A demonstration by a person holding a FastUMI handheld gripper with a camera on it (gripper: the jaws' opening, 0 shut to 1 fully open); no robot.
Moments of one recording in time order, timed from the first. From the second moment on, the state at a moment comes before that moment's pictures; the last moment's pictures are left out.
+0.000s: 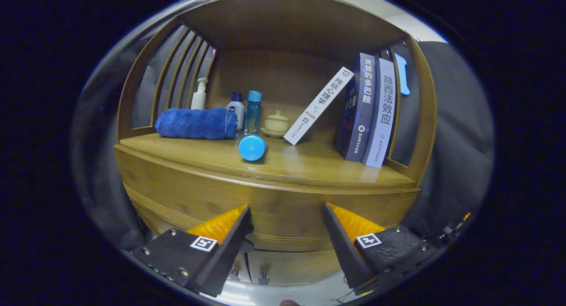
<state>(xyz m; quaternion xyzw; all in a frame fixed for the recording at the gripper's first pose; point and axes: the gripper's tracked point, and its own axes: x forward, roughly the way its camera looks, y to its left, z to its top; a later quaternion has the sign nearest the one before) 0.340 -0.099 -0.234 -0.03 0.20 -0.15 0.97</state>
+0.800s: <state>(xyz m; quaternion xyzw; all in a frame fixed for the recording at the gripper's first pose) 0.260 -0.073 -0.067 0.02 0.09 -0.10 0.99</state>
